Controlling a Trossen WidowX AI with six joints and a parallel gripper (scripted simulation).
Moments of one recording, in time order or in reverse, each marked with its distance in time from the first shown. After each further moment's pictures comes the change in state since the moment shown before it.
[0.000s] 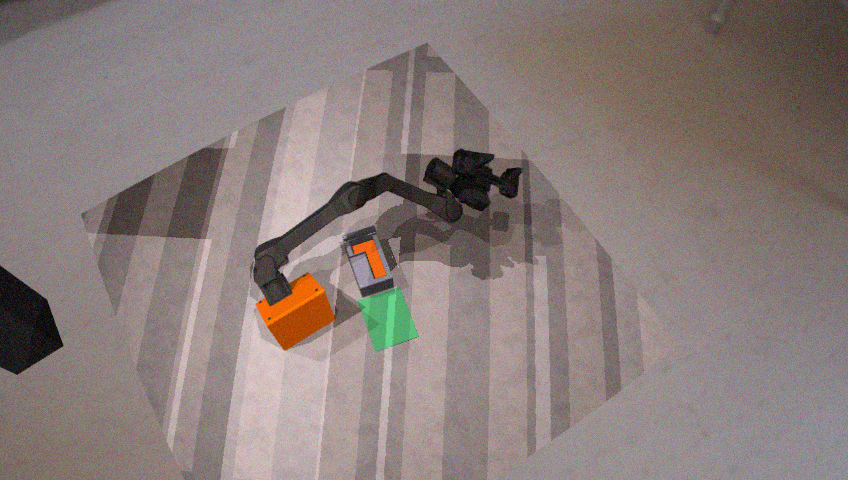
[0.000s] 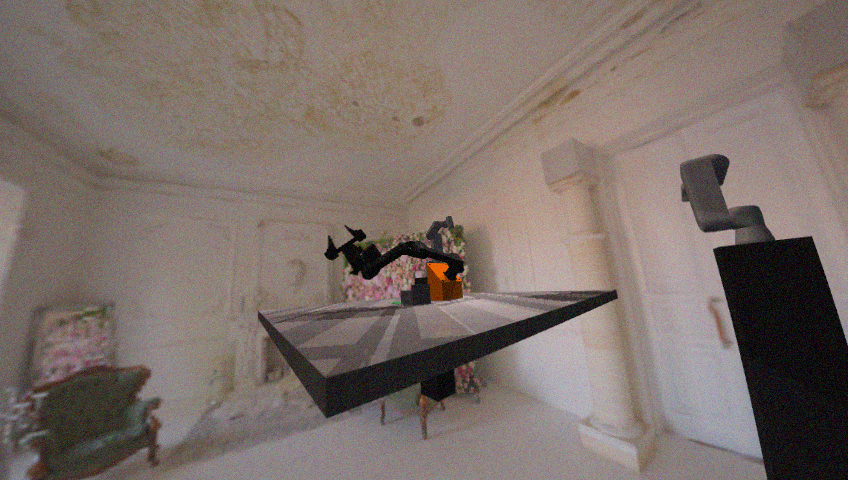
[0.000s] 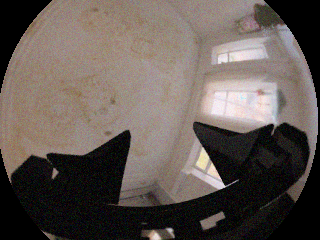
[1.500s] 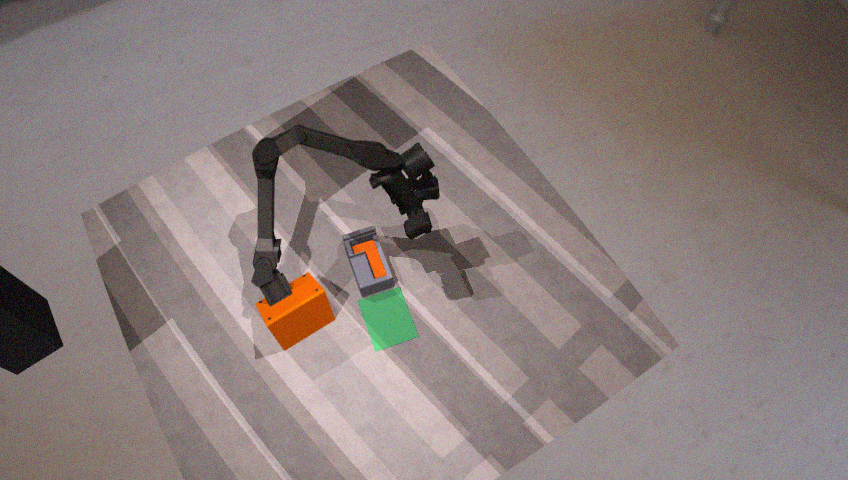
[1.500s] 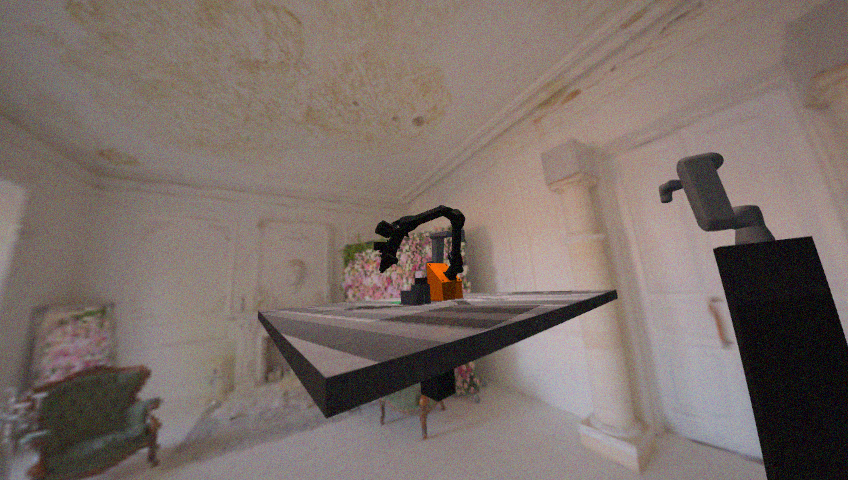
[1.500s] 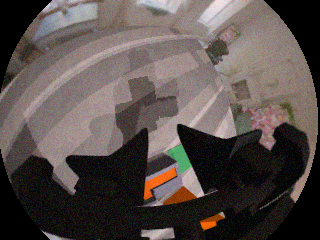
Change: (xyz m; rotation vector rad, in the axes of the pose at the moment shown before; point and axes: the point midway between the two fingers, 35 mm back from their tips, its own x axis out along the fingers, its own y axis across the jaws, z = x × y) arm -0.193 0.076 0.108 -1.417 1.986 -1.375
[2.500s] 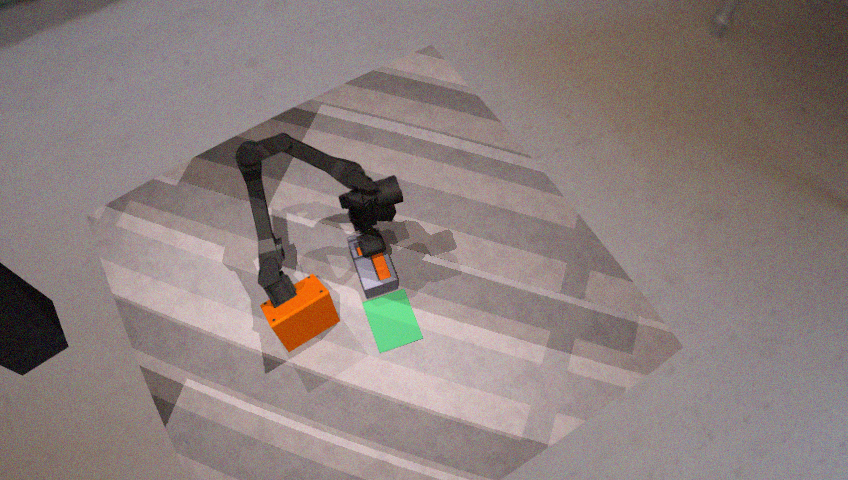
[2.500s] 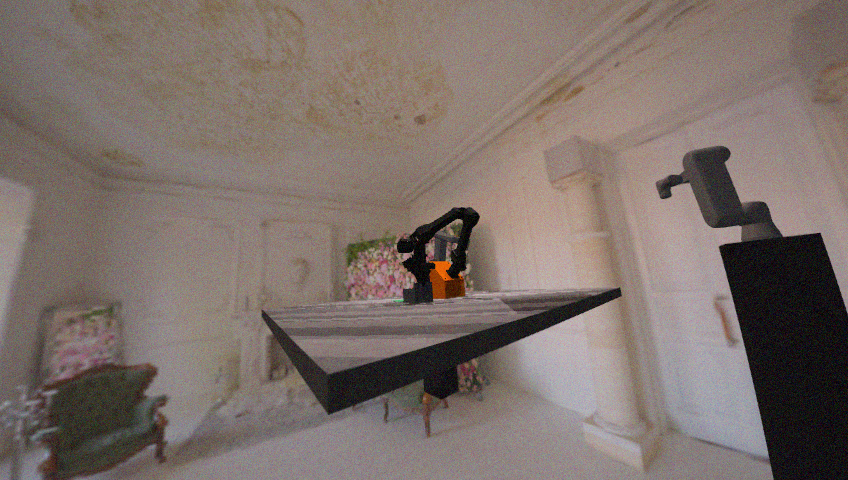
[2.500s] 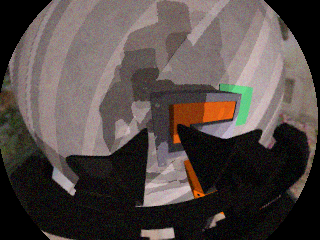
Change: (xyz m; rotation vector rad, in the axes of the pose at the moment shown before) arm -0.007 0.068 -0.167 -0.088 0.396 0.370
